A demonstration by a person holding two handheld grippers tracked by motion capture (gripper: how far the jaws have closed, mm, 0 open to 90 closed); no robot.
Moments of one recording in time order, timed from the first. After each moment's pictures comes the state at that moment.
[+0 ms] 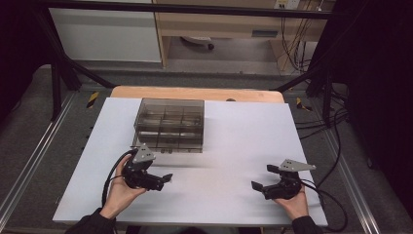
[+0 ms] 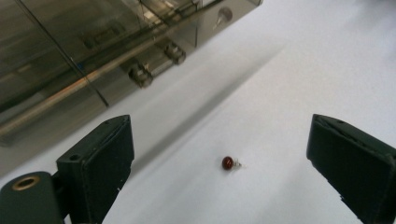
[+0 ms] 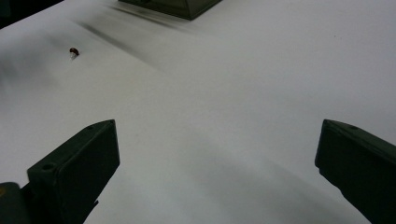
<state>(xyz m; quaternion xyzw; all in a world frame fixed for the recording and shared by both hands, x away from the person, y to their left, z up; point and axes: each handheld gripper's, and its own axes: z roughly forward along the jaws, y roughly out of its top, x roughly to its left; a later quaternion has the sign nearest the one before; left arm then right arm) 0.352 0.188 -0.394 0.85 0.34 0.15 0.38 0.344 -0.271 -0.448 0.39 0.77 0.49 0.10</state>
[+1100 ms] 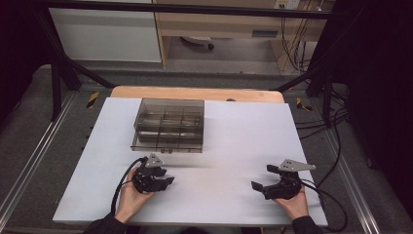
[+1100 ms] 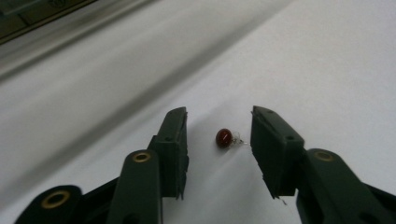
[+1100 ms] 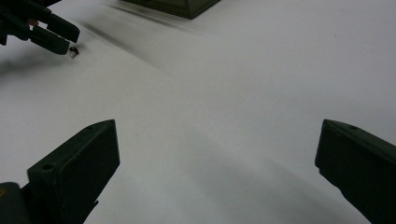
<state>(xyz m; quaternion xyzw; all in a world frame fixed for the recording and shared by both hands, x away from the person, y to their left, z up) 0.360 0.171 -0.437 0.86 0.38 0.10 0.34 0.345 -0.270 -0.449 0.39 0.78 0.49 0.10</state>
